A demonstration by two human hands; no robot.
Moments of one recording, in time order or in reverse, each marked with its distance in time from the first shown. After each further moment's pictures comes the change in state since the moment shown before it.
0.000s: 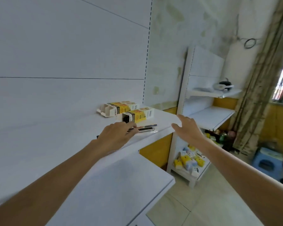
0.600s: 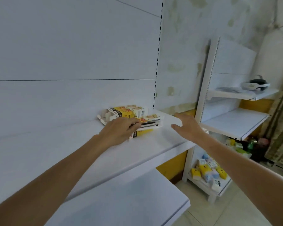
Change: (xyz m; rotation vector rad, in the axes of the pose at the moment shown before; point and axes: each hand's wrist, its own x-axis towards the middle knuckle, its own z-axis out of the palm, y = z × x) left_hand 0.106 -0.034 0.034 -0.025 0.011 -0.044; right_hand 0.139 0.029 0.046 0.070 -0.080 -0.195
